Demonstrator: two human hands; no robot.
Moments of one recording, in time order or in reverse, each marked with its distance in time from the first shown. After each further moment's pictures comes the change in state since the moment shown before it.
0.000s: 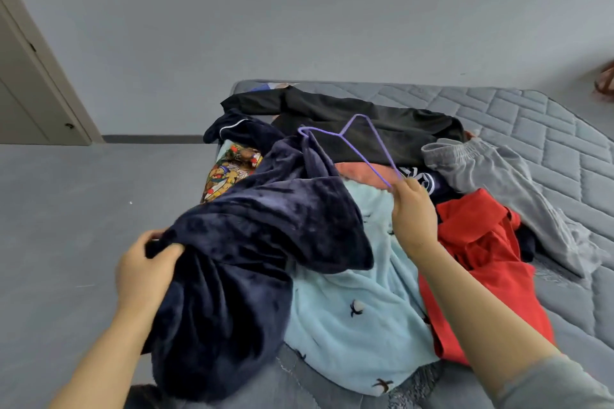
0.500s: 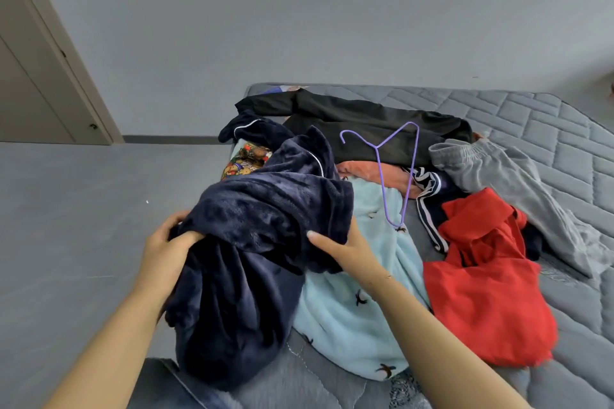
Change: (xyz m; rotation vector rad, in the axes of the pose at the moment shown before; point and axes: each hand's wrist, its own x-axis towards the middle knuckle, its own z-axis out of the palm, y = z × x) left_hand -0.022 0.022 -0.016 -0.285 -0.211 0.050; right_hand -0.087 -0.086 0.024 1.006 -0.536 0.274
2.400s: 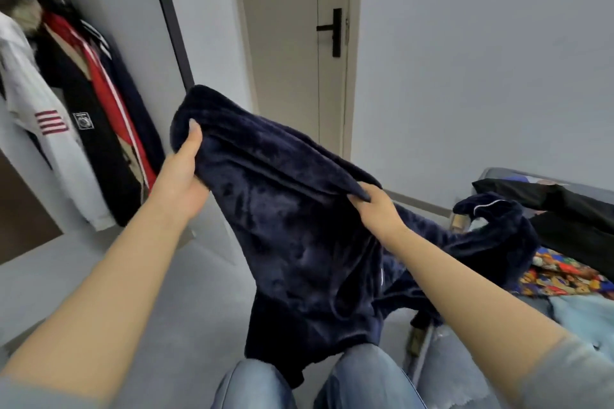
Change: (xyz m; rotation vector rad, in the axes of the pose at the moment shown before) left_hand -0.109 0.167 -0.396 -0.548 0.355 0.350; right_hand -0.040 -0.203 0.360 -0.201 -0.521 -0.450
